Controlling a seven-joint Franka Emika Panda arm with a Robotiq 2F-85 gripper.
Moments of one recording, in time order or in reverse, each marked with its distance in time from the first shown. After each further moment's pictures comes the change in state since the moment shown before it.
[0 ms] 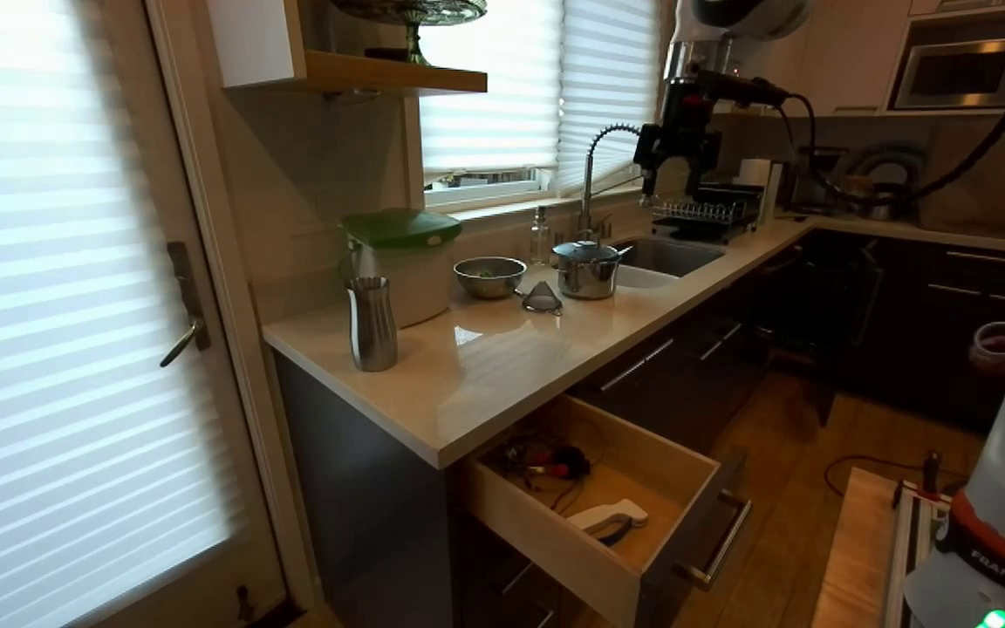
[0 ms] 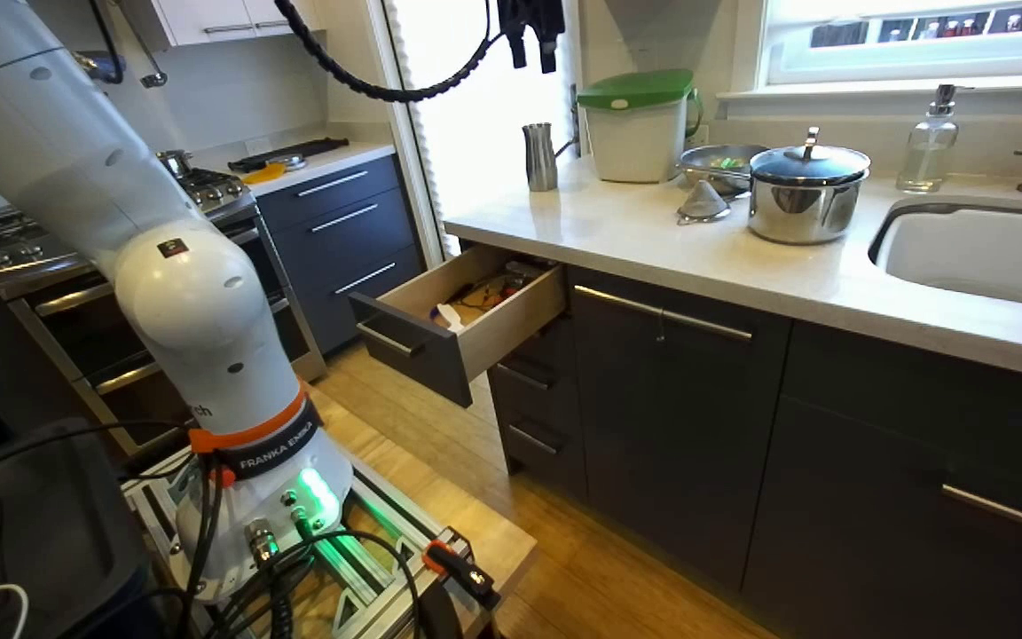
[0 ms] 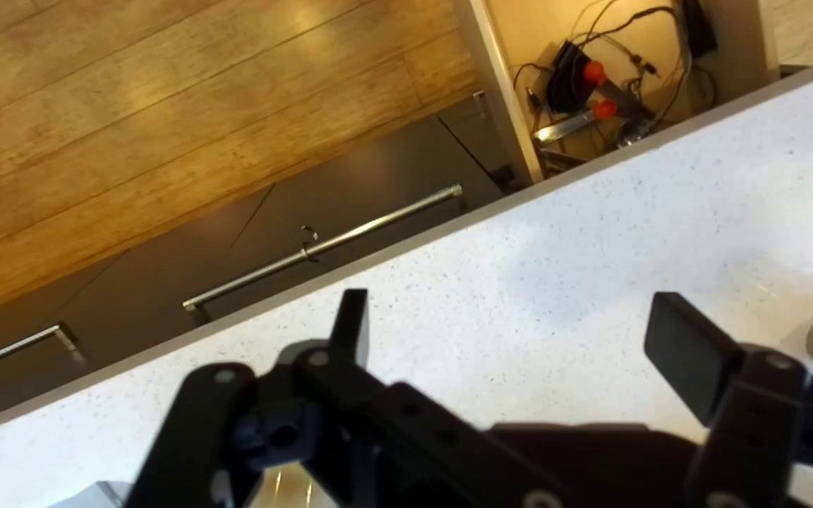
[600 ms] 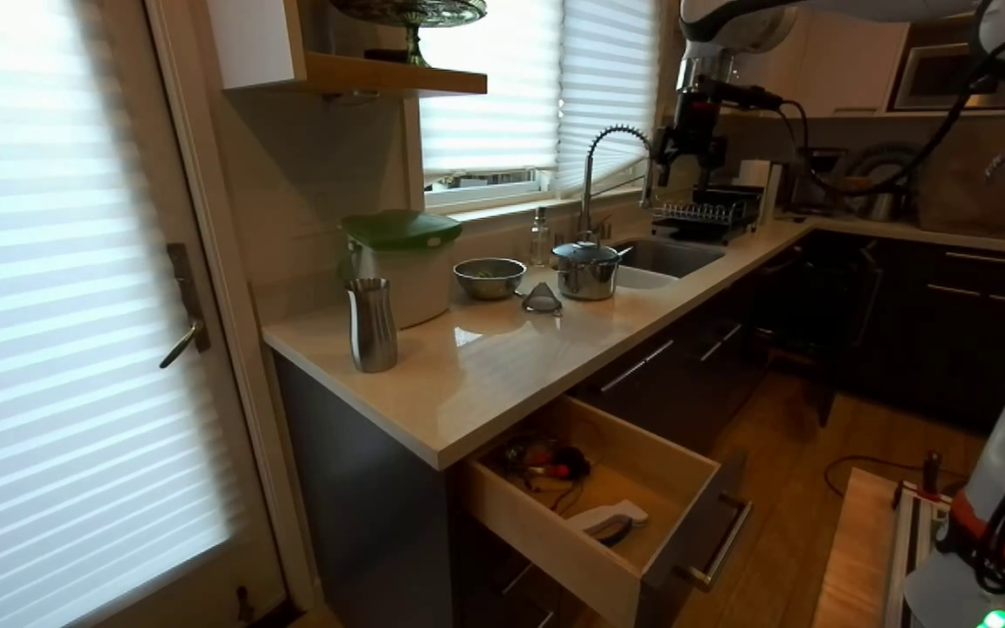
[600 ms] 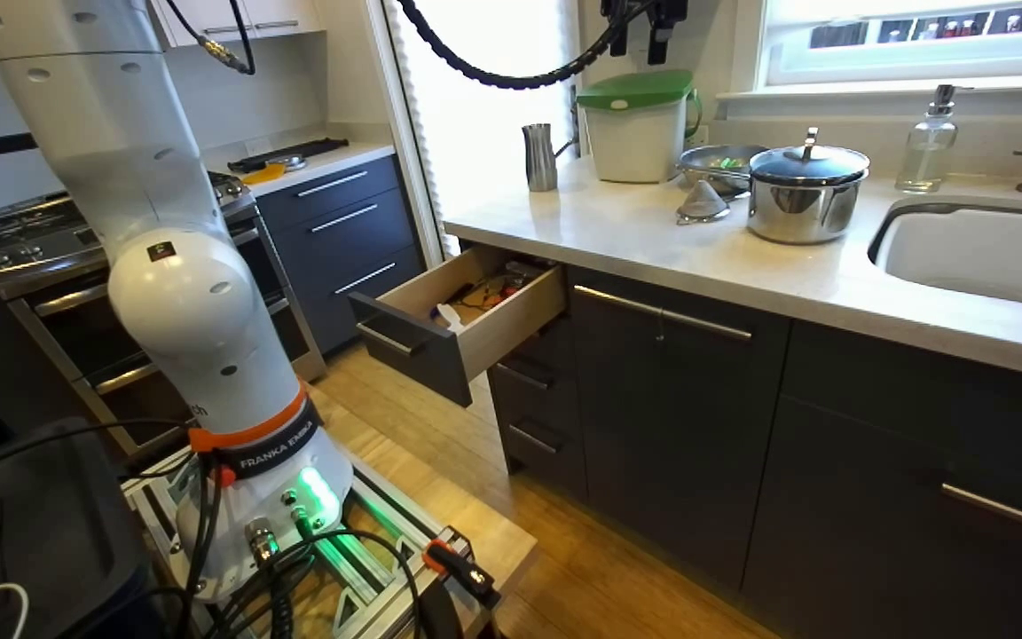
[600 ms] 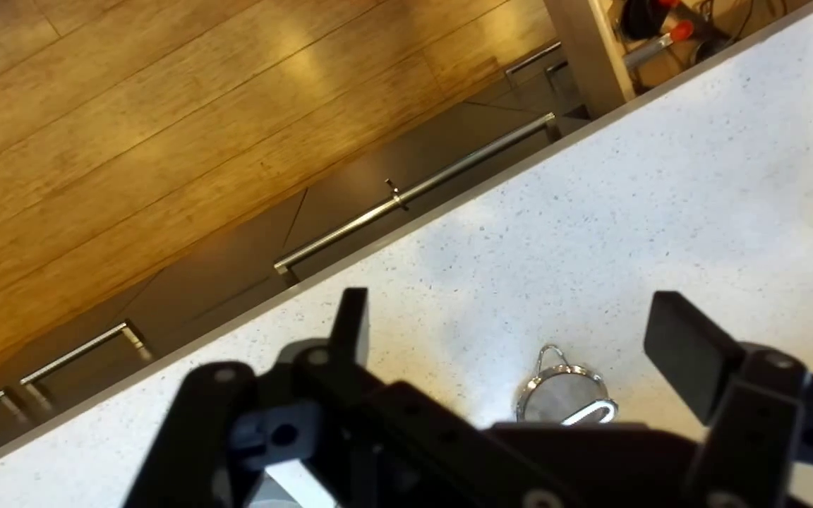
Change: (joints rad) arm -0.090 0.314 -0.181 0.368 0.086 -0.144 -0.183
